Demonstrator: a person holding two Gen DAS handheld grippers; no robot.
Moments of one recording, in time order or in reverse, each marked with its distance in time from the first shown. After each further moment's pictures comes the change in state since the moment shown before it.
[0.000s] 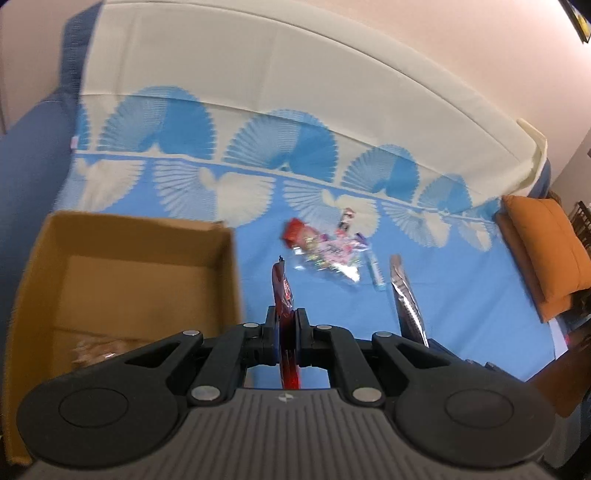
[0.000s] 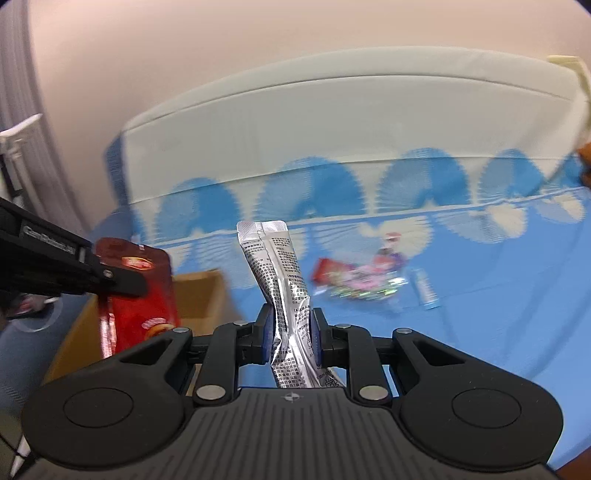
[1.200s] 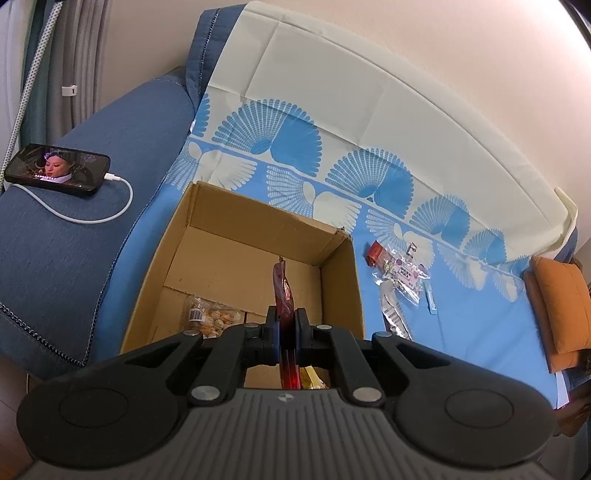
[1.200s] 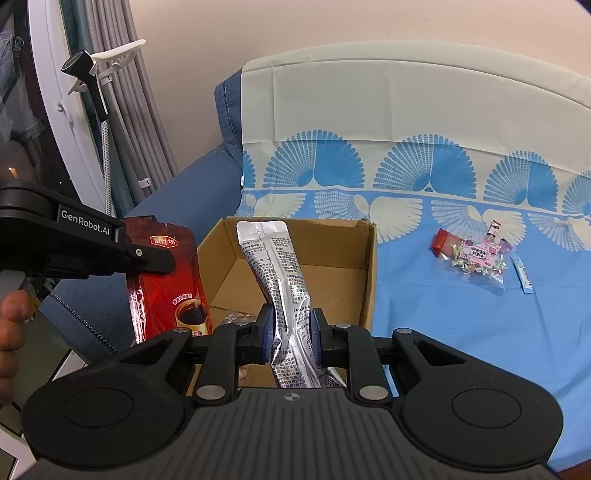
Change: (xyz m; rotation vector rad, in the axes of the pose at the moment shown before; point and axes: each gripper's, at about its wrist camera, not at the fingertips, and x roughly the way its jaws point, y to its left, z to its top) left arm -0.088 0.136 -0.055 -0.195 -0.089 0.071; right arm -0.012 0.155 -0.040 -0.161 0.116 0.139
